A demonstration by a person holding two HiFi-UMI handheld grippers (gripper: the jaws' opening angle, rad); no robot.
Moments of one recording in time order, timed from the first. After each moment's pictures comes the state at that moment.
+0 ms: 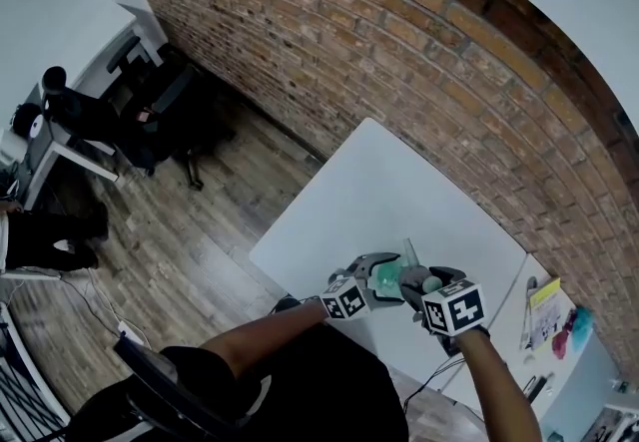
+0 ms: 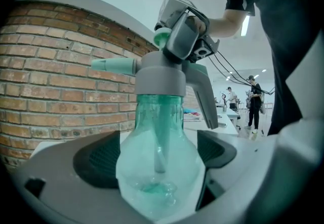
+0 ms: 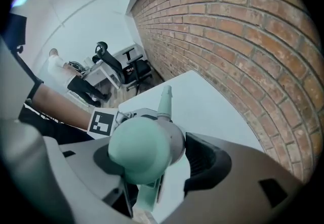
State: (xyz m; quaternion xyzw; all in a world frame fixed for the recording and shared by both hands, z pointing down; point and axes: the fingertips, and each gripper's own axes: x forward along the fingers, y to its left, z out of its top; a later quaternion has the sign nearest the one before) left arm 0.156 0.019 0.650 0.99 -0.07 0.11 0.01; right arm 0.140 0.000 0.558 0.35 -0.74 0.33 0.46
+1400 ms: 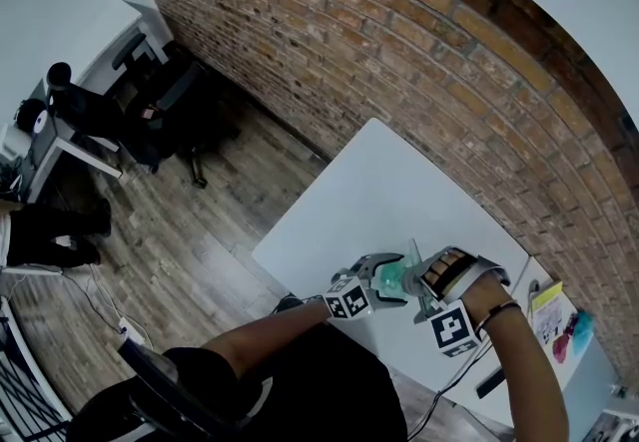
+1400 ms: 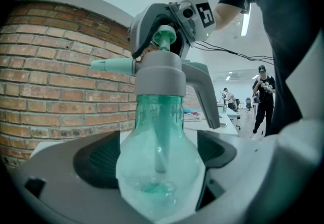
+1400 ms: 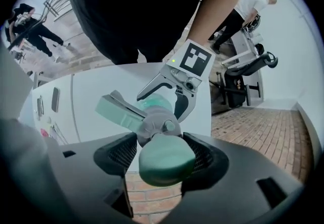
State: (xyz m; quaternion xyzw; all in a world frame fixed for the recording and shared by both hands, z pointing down) left arm 0.156 0.018 0.650 0.99 -0.07 0.11 0.01; right arm 0.142 0.012 0.553 -0.20 -0.59 -0.40 0.67
